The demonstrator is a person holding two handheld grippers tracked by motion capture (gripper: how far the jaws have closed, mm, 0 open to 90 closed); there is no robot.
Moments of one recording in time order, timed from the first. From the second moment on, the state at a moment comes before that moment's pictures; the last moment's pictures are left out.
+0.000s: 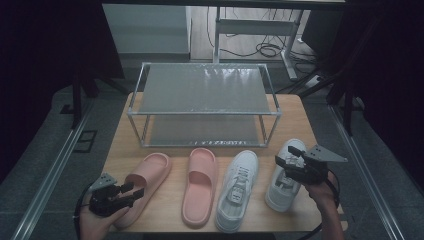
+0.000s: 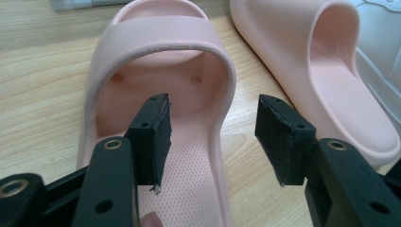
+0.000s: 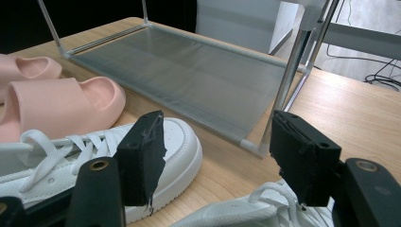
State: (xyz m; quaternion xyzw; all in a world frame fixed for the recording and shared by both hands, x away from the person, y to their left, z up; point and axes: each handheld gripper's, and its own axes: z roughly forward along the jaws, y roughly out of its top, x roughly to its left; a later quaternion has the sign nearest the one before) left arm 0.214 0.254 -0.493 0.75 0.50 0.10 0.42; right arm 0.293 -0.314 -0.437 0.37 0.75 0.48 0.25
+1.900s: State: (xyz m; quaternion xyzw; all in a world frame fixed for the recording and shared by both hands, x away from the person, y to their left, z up) left arm 0.238 0.223 -0.484 0.75 0.50 0.16 0.40; right arm 0.291 -0.312 -0.436 0.37 0.75 0.48 0.26
